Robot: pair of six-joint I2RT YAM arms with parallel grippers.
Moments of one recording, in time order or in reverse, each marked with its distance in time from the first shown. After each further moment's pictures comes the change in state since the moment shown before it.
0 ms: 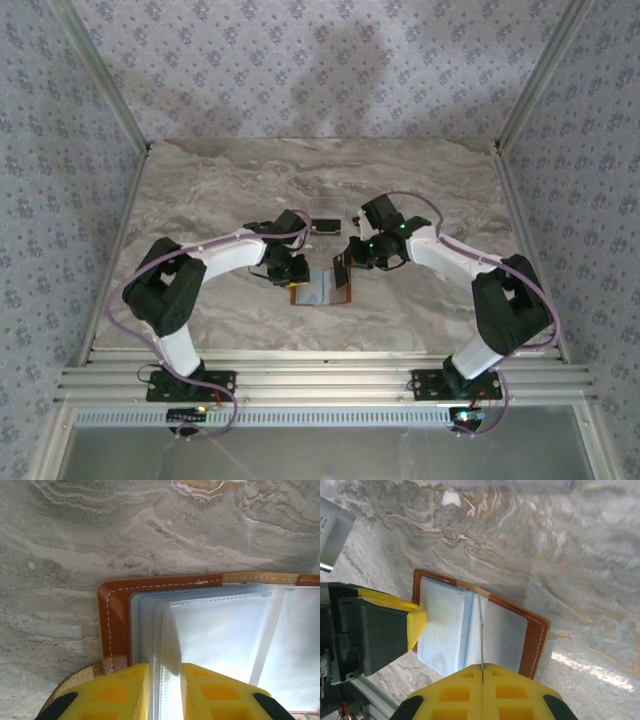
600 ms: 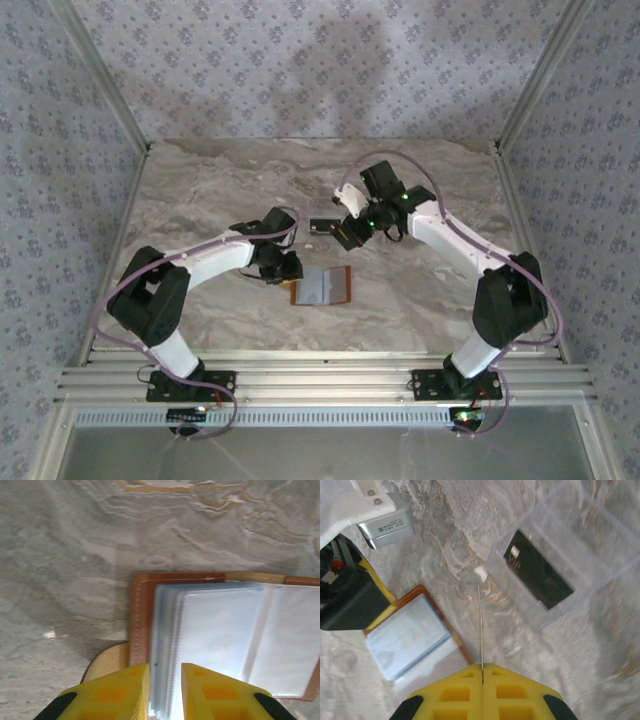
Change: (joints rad) left arm 0.048 -0.093 -0.060 0.004 -0.001 -0.012; right arm -0.018 0.071 0.335 -0.187 0.082 -0.839
